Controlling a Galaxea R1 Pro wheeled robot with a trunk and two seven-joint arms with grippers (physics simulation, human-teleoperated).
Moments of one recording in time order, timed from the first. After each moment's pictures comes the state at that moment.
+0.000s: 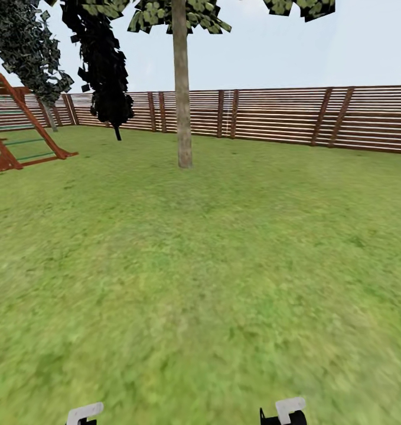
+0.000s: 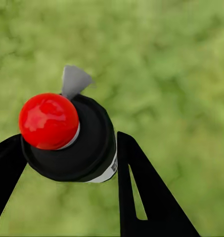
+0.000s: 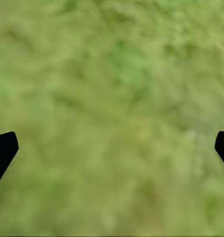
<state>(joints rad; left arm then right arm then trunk) -0.31 0.10 0.25 -0.24 -0.05 -0.28 0.03 -0.41 0.02 0.09 -0.03 0.15 -0.46 -0.22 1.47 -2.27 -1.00</state>
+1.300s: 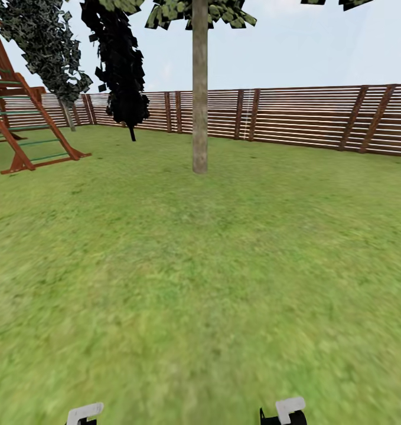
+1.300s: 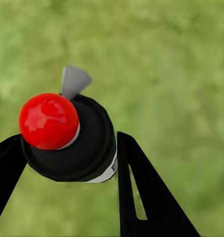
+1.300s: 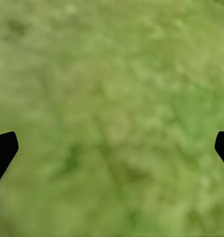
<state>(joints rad) -0.31 0.10 0.25 -0.24 -0.05 -0.28 0.03 -0.41 0.02 0.09 -0.03 0.15 -0.46 -0.22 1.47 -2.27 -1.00</state>
